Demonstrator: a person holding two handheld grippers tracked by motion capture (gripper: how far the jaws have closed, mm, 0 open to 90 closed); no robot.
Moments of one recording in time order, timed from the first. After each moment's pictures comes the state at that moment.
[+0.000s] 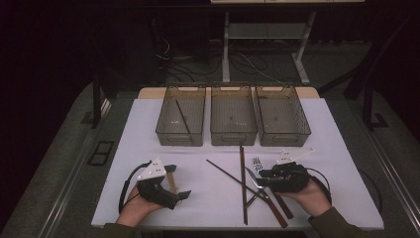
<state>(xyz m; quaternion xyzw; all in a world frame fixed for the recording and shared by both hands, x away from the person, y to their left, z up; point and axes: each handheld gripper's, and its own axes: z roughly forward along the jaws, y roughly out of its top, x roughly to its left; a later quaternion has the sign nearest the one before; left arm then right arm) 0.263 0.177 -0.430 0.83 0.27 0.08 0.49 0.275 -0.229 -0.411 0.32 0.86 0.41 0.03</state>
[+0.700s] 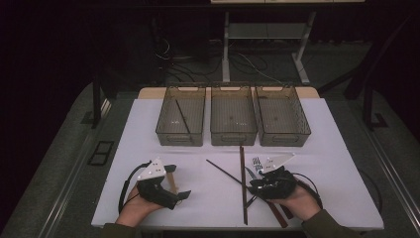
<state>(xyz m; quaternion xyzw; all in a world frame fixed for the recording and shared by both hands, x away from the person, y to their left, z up) 0.263 0.177 -0.430 0.83 0.26 0.09 0.49 0.272 -0.200 -0.430 0.29 0.89 0.36 0.01</state>
